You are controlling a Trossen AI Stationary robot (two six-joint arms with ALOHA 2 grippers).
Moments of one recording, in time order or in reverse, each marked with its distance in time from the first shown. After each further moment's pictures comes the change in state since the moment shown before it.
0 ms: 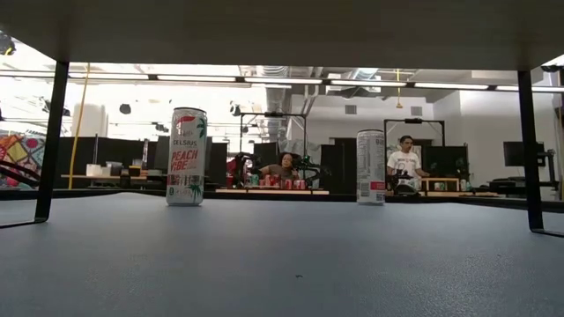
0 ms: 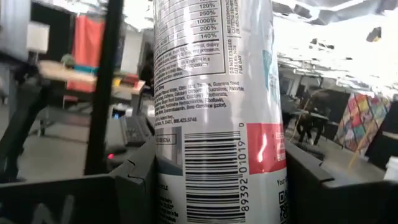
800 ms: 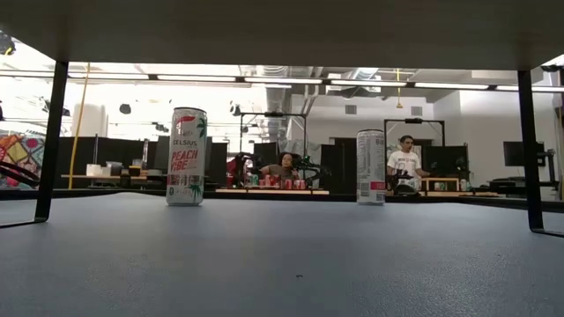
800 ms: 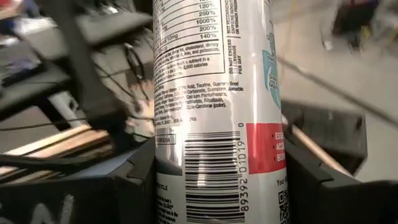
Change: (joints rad) left arm 0.094 -0.033 0.000 -0.177 -0.144 0.006; right arm -0.684 0.224 0.012 -0.311 -0.383 0.544
